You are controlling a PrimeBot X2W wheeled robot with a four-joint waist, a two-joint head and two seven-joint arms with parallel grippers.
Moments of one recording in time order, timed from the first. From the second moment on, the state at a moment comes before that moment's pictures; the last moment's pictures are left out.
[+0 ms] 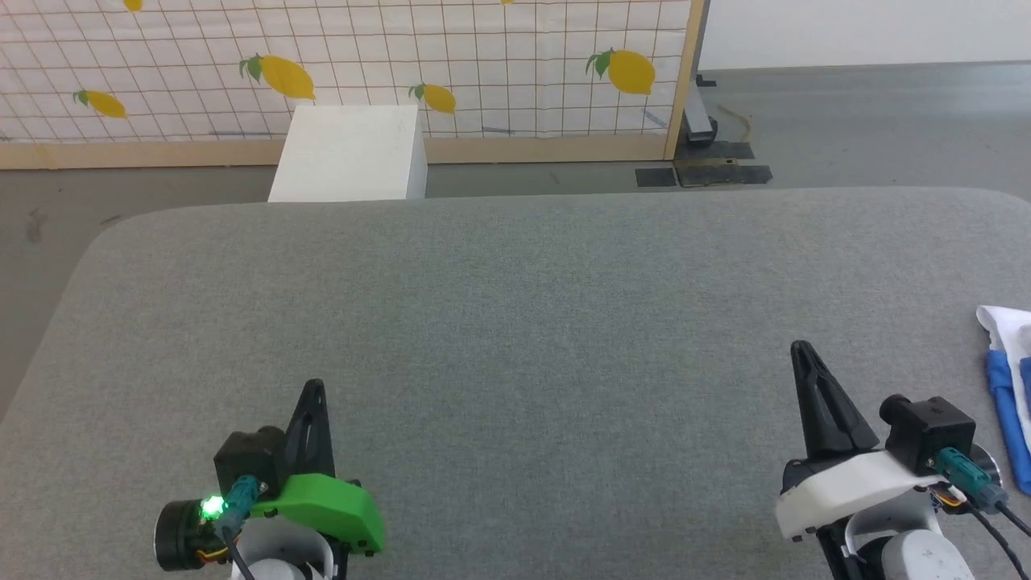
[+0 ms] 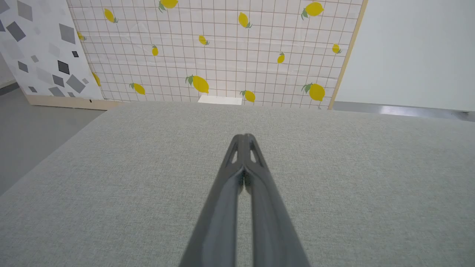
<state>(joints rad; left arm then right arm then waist) -0.03 0.06 -0.07 0.15 -0.14 0.07 -0.16 -0.05 -0.05 0.00 0.13 0.15 0.13 -0.15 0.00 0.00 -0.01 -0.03</state>
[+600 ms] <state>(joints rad) -0.03 0.06 -0.05 0.12 -0.11 0.05 -0.12 -0.04 -0.05 0.00 0.10 0.11 0.13 -0.11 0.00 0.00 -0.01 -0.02</state>
